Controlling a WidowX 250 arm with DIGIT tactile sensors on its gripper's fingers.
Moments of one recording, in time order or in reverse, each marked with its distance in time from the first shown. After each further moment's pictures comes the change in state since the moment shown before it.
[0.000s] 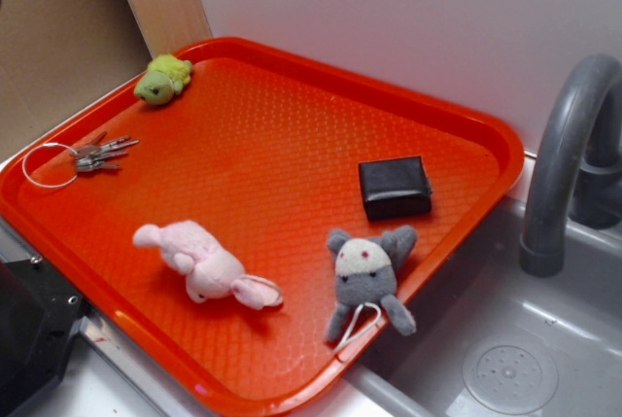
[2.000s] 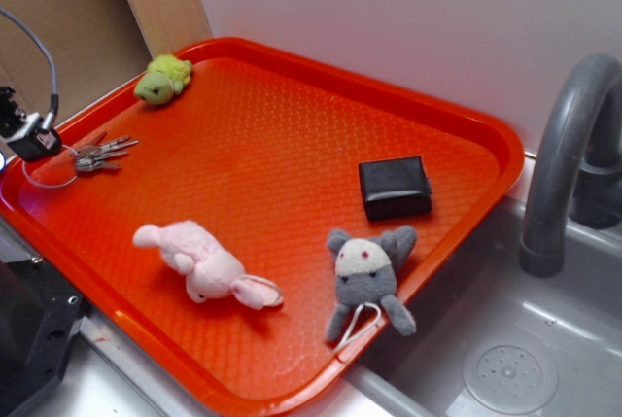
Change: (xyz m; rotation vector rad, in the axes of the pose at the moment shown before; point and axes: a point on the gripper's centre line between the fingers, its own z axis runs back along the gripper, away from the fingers) arm -0.032 0.195 -0.189 -0.091 -0.072 0.648
